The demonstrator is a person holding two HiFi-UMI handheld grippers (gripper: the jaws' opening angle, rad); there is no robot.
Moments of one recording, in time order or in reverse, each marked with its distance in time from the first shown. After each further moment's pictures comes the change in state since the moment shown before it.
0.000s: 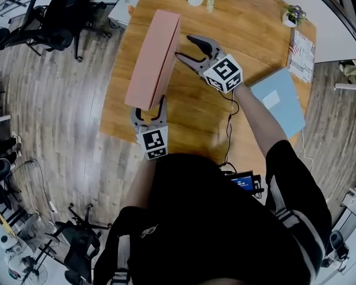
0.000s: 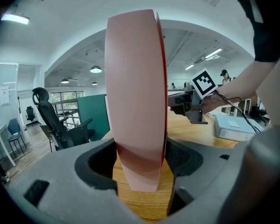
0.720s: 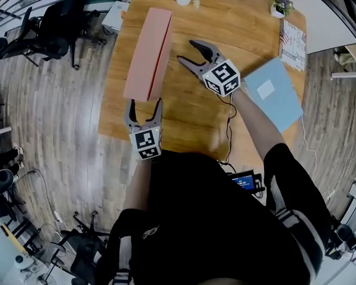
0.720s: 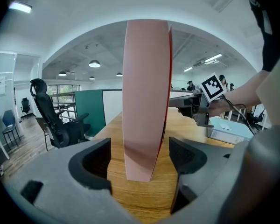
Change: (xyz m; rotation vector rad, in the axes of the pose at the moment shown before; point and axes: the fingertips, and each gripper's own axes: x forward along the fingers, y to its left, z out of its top) left arm -0.019 -0.001 -0.014 -0.062 0.032 -0.060; right arm -0.044 0.007 -0.017 0.056 0.027 -0.128
